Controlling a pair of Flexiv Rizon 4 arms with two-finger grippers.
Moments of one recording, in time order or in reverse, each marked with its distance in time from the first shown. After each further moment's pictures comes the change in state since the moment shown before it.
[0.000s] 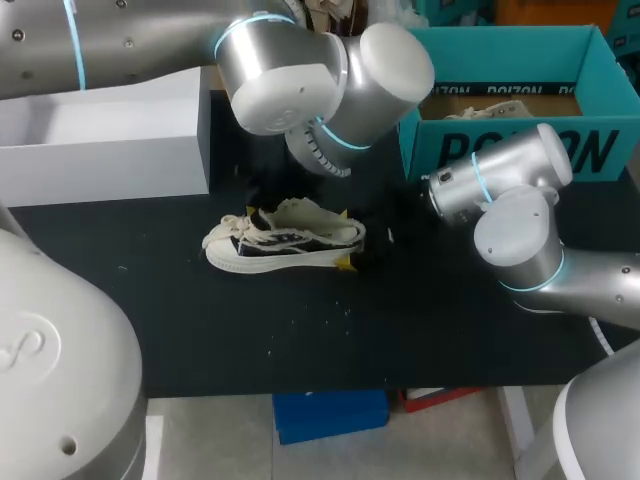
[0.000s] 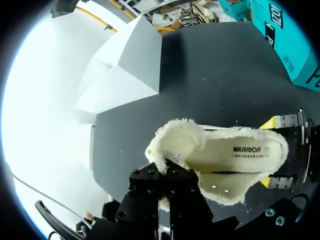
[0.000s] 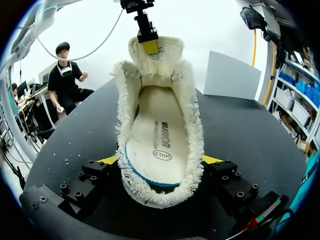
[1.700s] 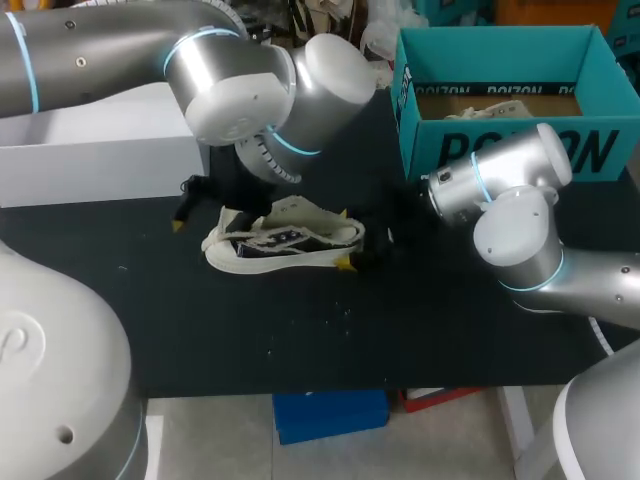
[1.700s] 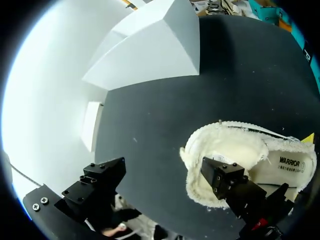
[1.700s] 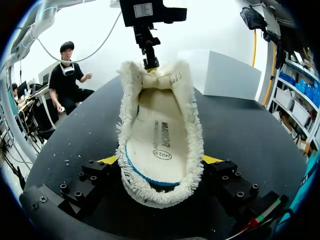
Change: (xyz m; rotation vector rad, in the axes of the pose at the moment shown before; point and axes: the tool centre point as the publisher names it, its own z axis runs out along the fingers) left arm -0.054 0.021 0.059 -0.124 -0.060 -0.150; right arm 0.000 0.001 0.000 -0.001 0.000 0.000
